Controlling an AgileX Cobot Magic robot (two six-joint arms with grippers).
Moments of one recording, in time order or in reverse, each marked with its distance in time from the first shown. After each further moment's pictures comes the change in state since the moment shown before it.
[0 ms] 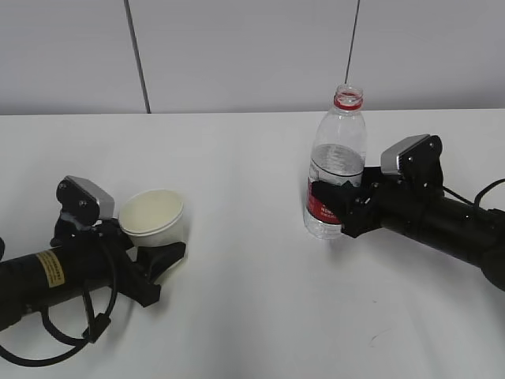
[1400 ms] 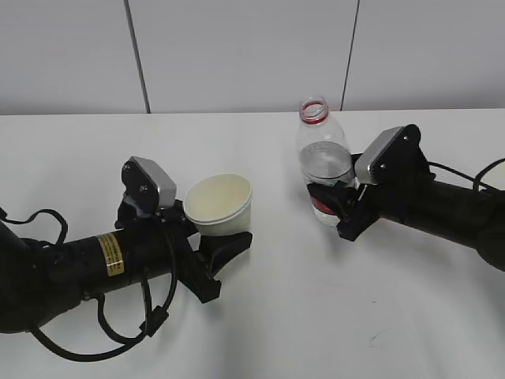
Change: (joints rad) left arm -0.222 -0.033 -0.126 0.004 0.005 -0.078; right arm 0.031 -0.070 -0.037 -0.017 0.156 -0.279
